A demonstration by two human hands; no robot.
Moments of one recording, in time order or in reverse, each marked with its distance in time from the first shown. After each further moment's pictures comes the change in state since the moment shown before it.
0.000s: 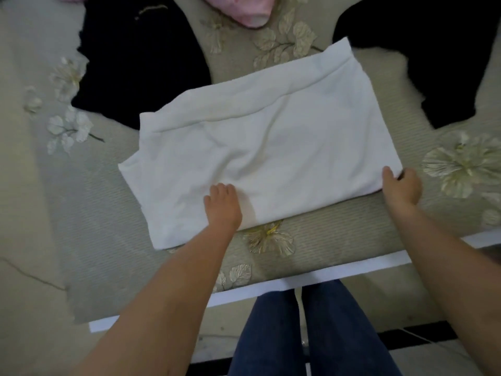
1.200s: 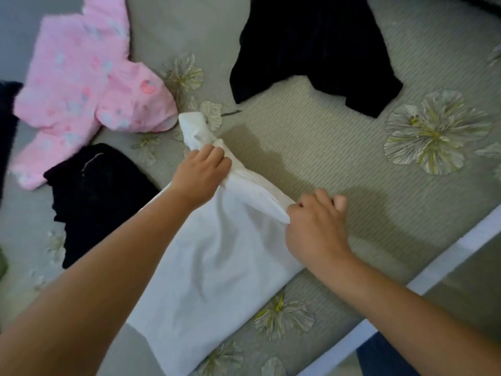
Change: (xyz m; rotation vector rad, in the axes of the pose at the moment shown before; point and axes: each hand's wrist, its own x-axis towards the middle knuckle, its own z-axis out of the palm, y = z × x) left_hand 0.100 0.095 -0.185 0.572 0.716 1.150; right_hand -0.079 -0.069 -0.006 -0.213 0.090 -0.602
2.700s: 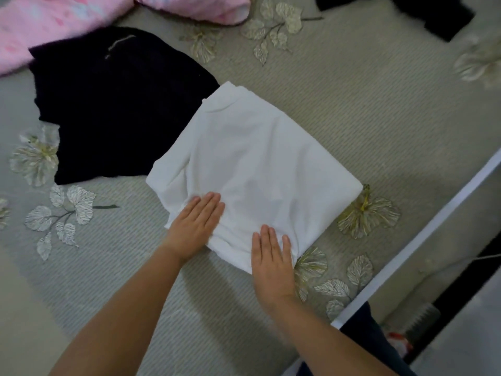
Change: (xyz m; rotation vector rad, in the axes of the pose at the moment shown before) left_hand -0.368 0.028 0.171 -0.154 0.078 -0.027; right_hand -0.231 -0.242 0.241 -0.404 -0.294 -0.028
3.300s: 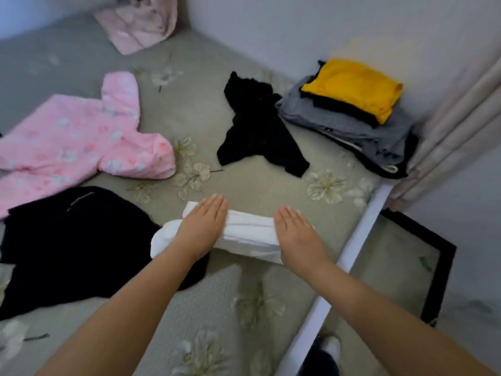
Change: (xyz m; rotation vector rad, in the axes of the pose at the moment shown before) left_hand 0.243 0.069 -0.232 0.050 0.029 -0.033; right_hand 0.015 0.269 -0.256 -0.102 0.375 0.013
